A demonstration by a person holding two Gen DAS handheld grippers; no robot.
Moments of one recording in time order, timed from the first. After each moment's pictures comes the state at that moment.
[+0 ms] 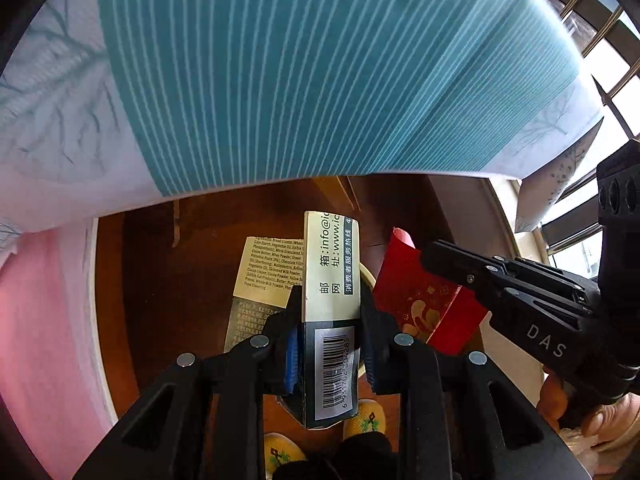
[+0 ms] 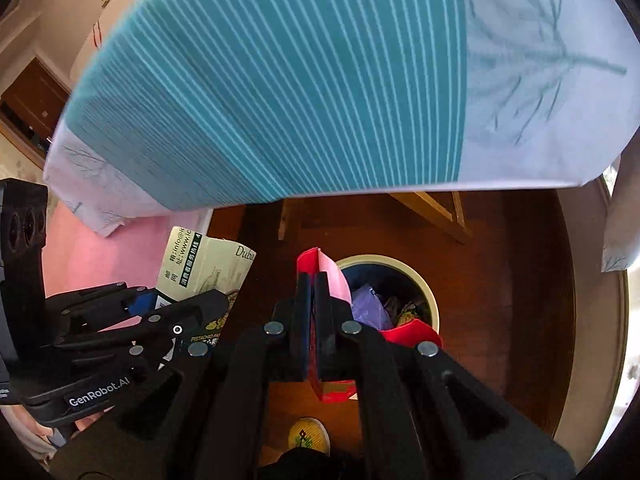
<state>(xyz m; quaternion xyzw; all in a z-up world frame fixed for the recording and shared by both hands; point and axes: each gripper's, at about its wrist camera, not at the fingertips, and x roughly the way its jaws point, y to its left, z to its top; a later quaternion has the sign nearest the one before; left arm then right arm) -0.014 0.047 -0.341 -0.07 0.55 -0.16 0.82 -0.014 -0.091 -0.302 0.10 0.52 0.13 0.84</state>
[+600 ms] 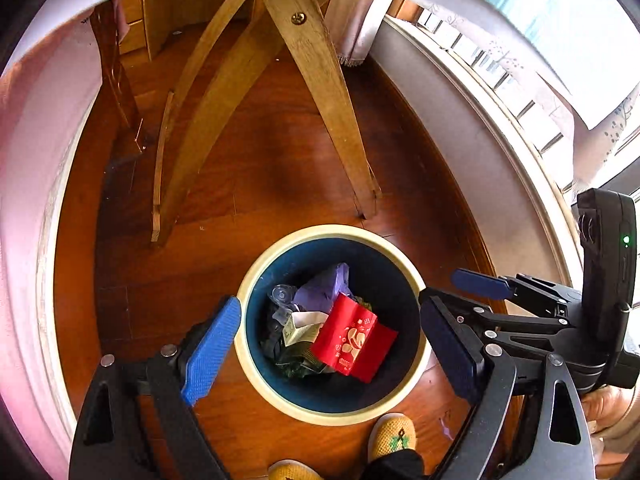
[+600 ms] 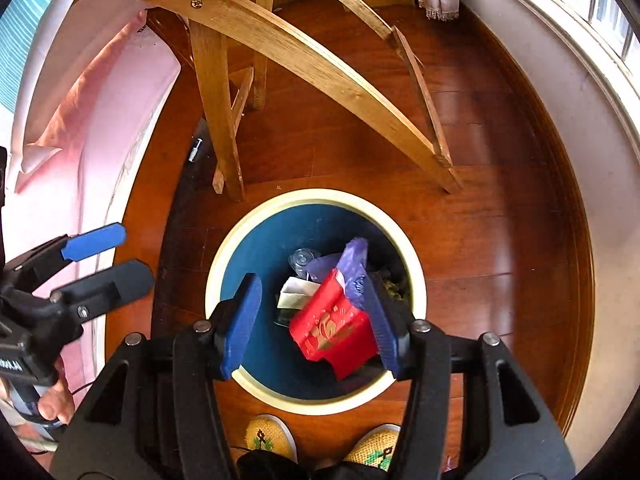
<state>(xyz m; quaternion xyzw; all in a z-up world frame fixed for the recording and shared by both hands) -0.006 0.045 -0.462 -0.06 0.55 -0.17 0.82 -0.012 -0.117 -0.452 0.08 0.57 0.09 0.82</state>
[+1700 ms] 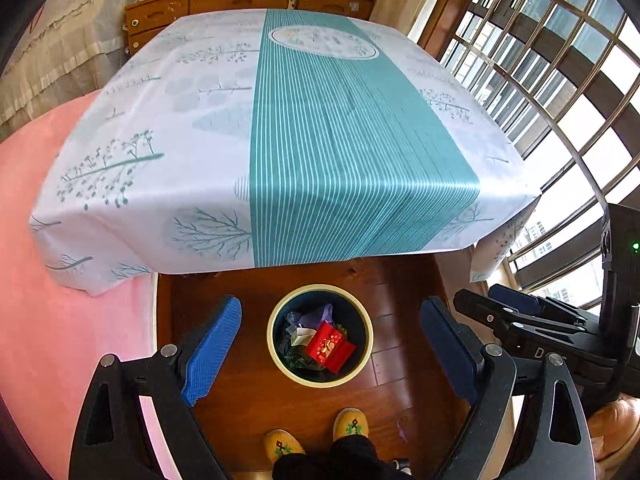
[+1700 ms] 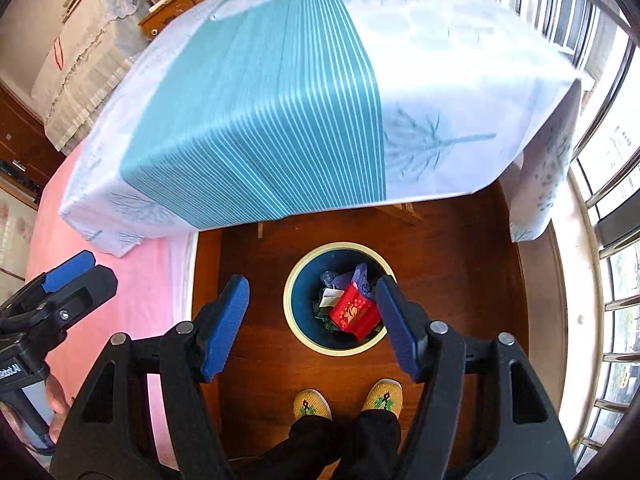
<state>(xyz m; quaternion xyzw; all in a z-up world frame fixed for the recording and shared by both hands) -0.059 0.074 -0.146 -0.08 0.50 -0.11 0.85 -0.048 -0.096 -0.135 0.09 0.54 0.04 0.83</state>
